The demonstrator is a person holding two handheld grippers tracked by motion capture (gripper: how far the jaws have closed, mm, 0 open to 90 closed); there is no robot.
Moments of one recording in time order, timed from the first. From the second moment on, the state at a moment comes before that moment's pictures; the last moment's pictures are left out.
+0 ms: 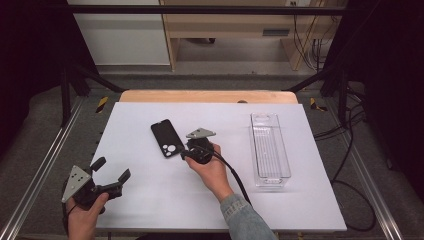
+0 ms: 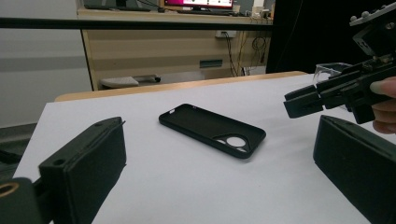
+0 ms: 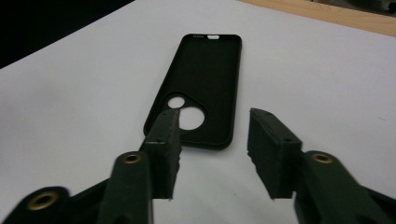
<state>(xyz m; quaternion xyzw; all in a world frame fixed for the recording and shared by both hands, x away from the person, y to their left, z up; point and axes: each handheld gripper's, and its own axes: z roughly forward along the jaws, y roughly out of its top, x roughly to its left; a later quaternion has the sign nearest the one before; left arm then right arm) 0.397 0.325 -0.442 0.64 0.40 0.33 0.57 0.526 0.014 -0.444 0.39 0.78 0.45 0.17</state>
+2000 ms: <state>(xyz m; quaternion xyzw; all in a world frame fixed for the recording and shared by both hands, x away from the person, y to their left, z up) 0.399 0.321 -0.443 0.65 0.40 0.32 0.56 0.509 0.019 -0.467 0.34 0.87 0.33 0.12</state>
